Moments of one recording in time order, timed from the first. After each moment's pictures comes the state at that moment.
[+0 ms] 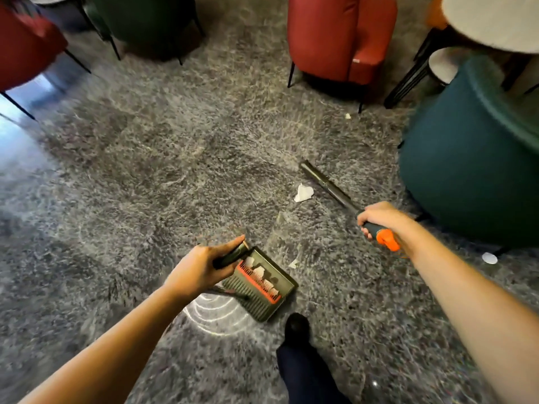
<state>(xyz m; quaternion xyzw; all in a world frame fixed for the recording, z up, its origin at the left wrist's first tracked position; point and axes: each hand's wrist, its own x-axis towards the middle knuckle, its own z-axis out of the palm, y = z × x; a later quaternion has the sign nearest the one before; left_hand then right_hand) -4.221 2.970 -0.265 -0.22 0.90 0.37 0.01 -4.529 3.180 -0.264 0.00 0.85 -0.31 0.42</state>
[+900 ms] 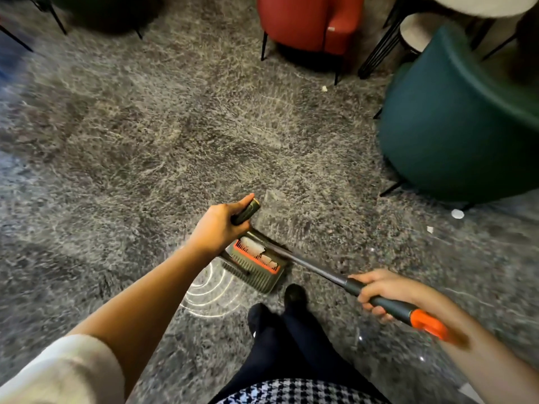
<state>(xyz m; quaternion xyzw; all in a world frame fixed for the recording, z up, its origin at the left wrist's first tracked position) -4.249 2.950 -0.262 -0.22 0.88 0.41 0.01 -4.362 3.259 -0.227 0.06 0.69 -0.29 0.66</state>
